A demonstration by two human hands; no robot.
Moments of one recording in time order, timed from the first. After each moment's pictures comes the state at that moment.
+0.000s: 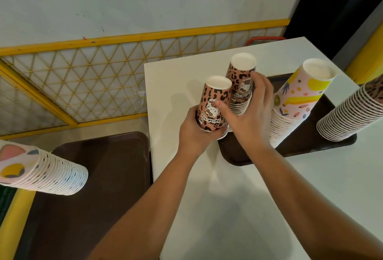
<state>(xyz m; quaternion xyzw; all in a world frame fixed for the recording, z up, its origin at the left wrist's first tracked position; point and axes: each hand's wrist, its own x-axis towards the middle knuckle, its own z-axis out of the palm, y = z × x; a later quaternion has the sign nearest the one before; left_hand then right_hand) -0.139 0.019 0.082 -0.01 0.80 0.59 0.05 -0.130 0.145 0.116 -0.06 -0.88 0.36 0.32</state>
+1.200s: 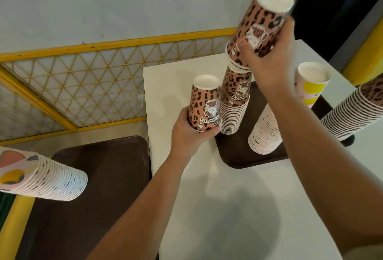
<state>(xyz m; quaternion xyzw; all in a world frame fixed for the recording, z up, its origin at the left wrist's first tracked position) -0.144 0.010 0.085 -0.01 0.79 0.62 0.03 -0.185 0.180 0.196 -0.05 -0.82 0.46 0.34</state>
